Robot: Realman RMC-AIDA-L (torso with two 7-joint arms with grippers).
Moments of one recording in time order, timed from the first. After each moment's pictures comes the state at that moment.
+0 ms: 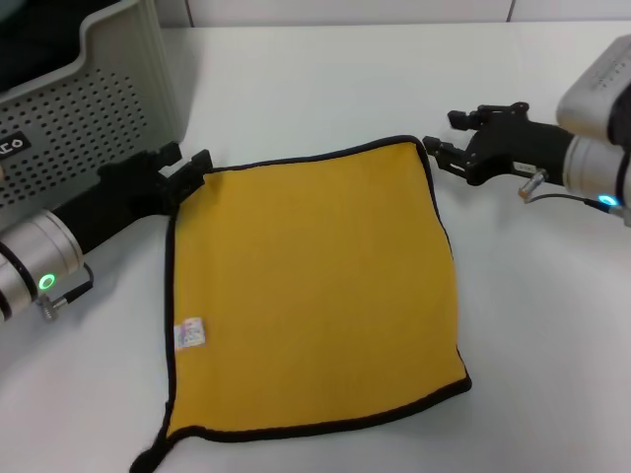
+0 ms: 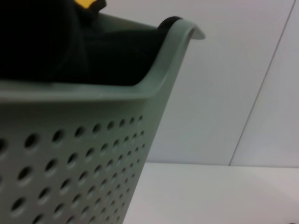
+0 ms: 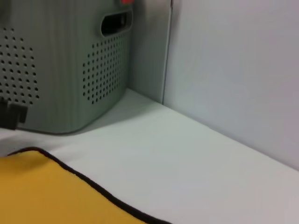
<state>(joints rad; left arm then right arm) -0.38 -2.09 1.02 0.39 1.22 1.07 -1.11 0.52 2.03 -1.58 -0.77 1.78 0.65 -1.79</state>
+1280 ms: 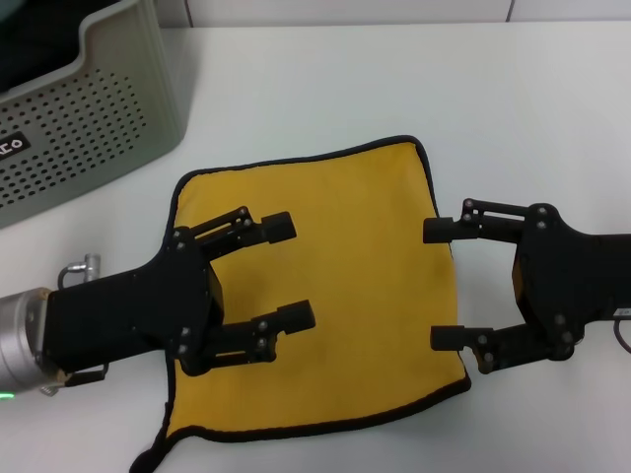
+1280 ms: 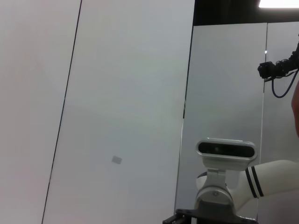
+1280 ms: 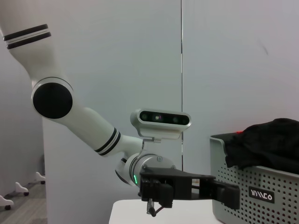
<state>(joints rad) -0.31 -2.03 1.17 0.45 1.32 1.88 -0.95 0.33 2.00 -1.31 -0.93 1.75 1.74 -1.95</state>
